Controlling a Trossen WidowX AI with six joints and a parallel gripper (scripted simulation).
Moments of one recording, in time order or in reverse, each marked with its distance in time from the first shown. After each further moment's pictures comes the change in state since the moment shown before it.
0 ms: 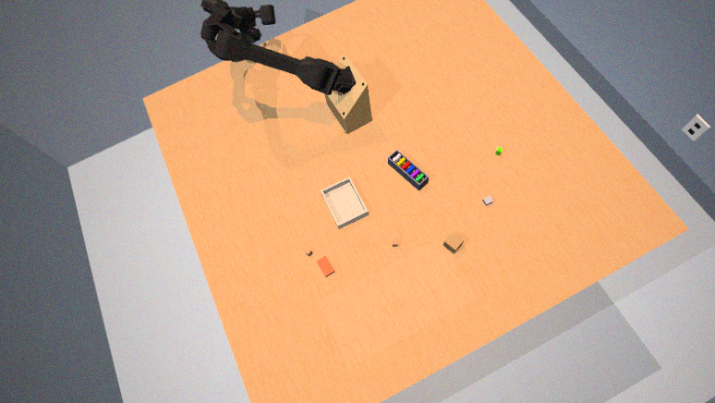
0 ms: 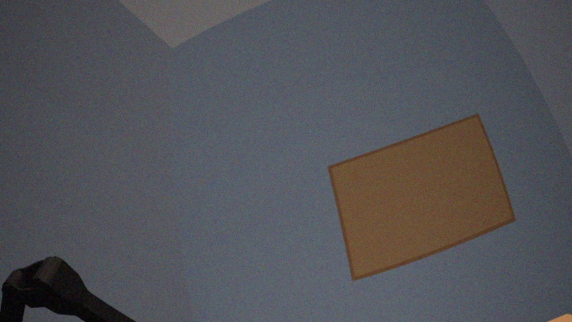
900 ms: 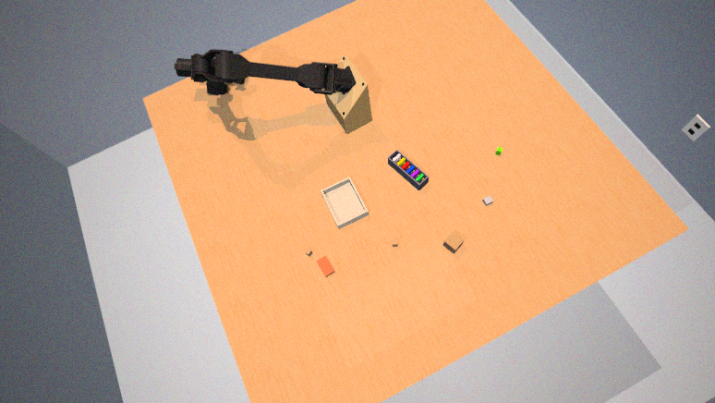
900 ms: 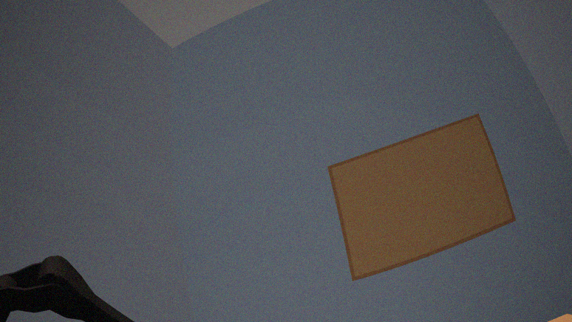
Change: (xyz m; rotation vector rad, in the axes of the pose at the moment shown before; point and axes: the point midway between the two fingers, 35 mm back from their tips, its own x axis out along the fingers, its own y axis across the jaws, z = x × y) arm -0.090 -0.120 0.164 0.337 -0.092 -0.310
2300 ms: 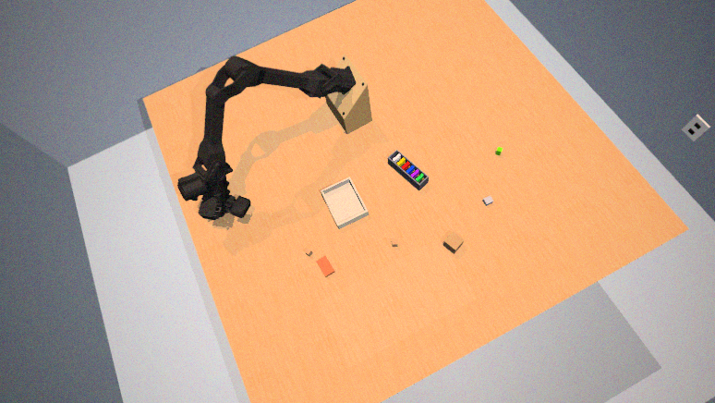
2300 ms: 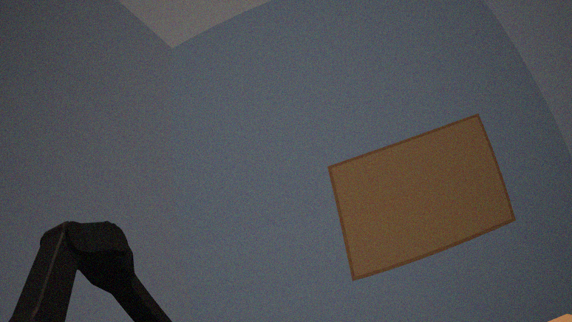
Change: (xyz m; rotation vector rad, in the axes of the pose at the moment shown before) arm -0.371 0.156 0.372 0.149 -0.991 0.101
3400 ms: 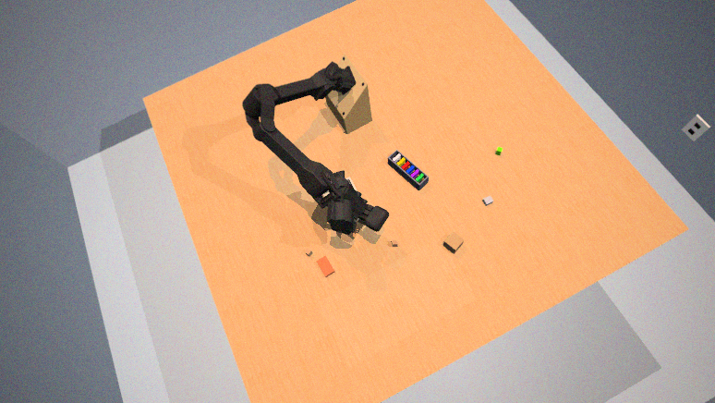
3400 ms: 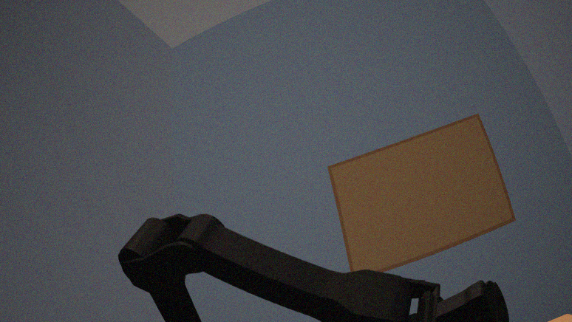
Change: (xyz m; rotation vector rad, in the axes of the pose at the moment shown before) arm -0.153 0.435 -0.050 0.366 0.391 0.503
